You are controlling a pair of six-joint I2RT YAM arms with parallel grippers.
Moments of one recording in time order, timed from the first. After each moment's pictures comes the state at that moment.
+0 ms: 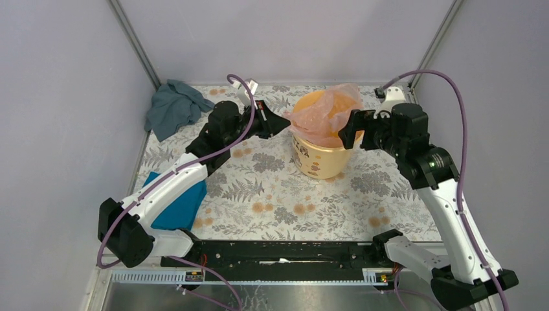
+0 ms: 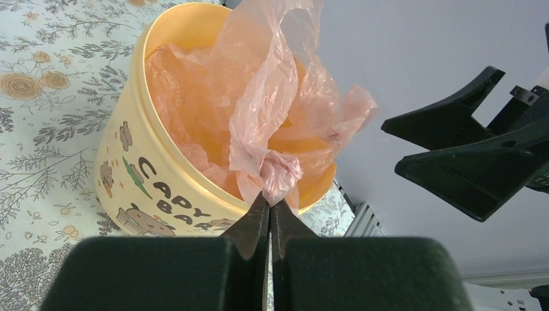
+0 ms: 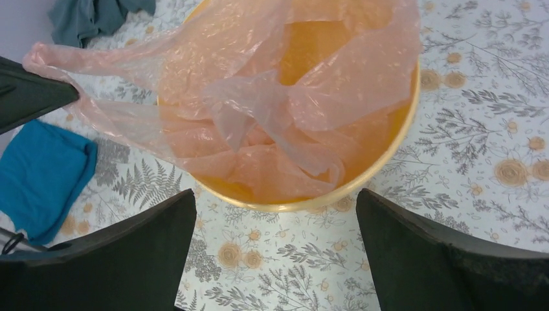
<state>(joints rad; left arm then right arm) -0.63 1.29 1.12 0.06 0.29 -0.69 0.35 0.96 1.28 -0.76 -0.02 0.26</state>
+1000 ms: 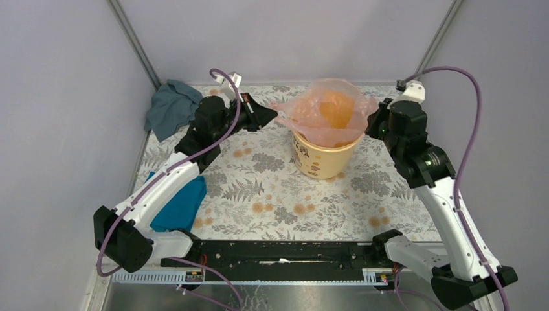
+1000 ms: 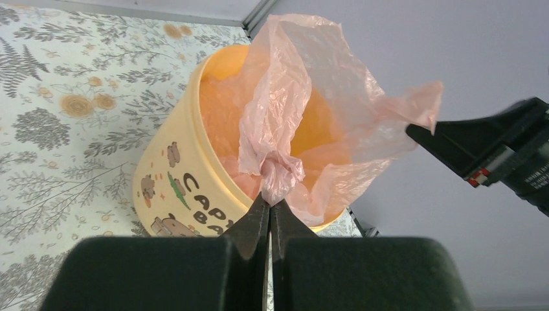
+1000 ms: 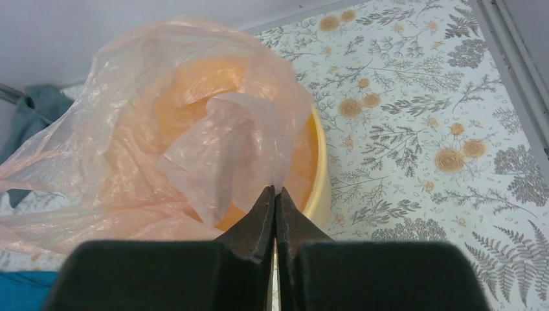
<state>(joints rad) -0.54 1.27 1.14 0.03 0.29 -0.69 0.36 1.03 1.29 -0.66 0.31 0.41</state>
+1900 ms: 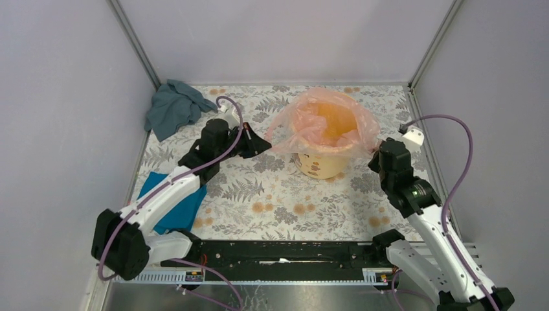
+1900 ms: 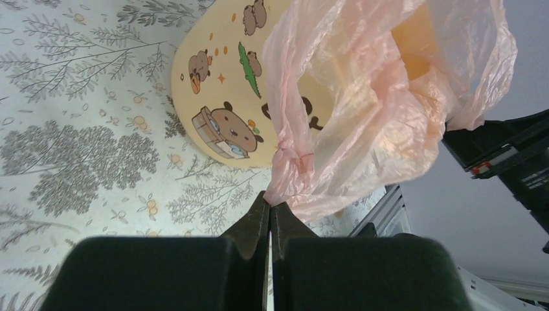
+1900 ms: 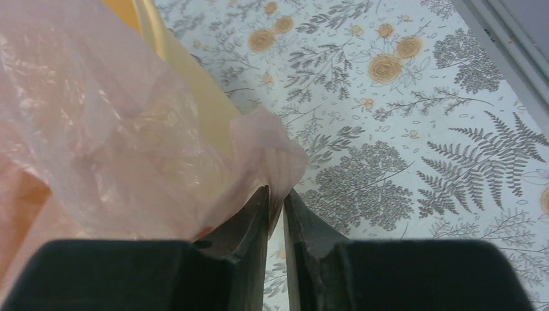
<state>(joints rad) -0.51 1.16 0.86 -0.05 0.33 -0.73 0.37 0.74 0.83 -0.63 0.52 0.60</state>
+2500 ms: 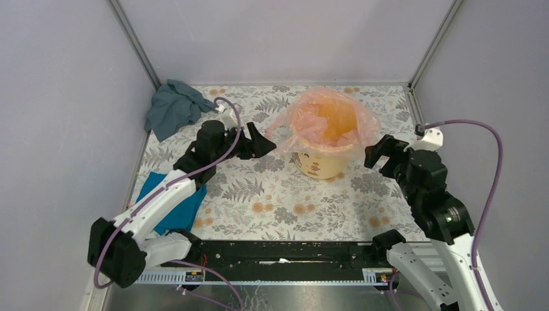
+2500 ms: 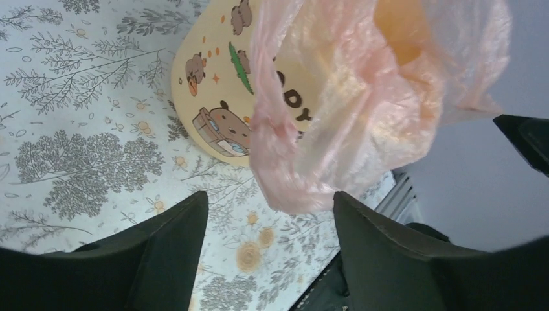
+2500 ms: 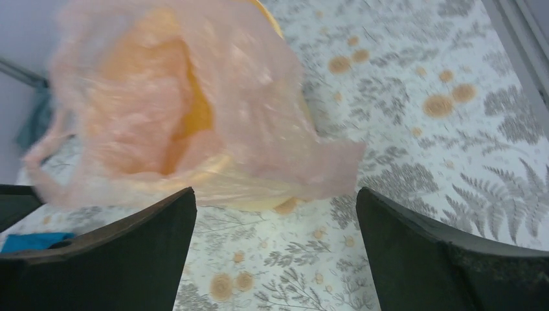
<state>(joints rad) -0.51 1.17 0.86 -0.03 0.35 -0.68 0.37 0.61 0.97 -0.76 0.33 0.48</state>
